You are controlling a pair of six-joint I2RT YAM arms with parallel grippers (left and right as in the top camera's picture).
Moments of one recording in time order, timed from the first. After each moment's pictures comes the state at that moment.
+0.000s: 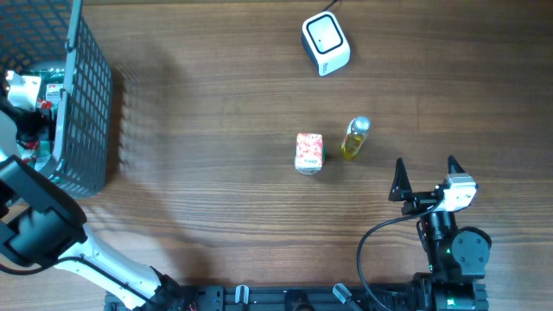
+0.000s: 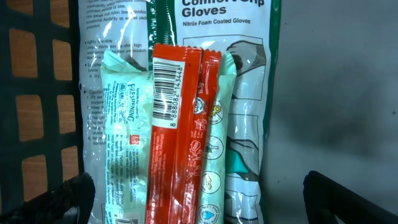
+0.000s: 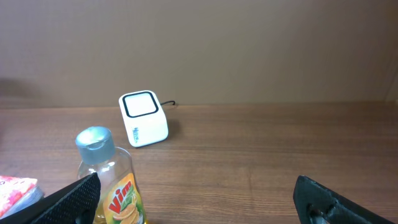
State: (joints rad) left arm 0.70 2.06 1.62 -0.70 0.06 0.71; right arm -0.03 0.02 0.01 0.00 -0.09 0.04
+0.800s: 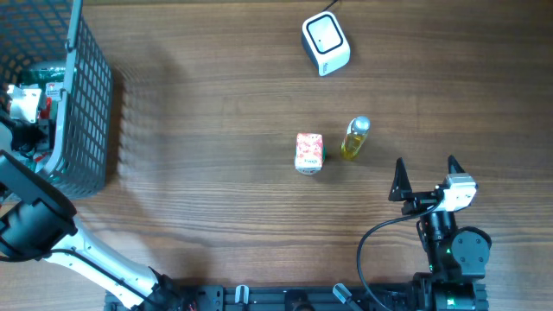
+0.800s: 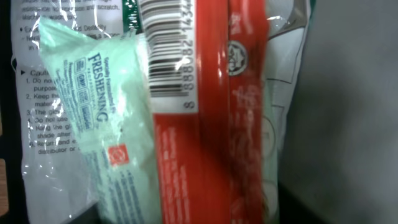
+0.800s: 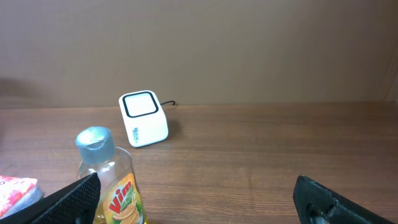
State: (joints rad) left arm 0.75 2.17 1.63 -0.69 0.16 0.73; right arm -0.03 0.02 0.01 0.00 -0.09 0.04
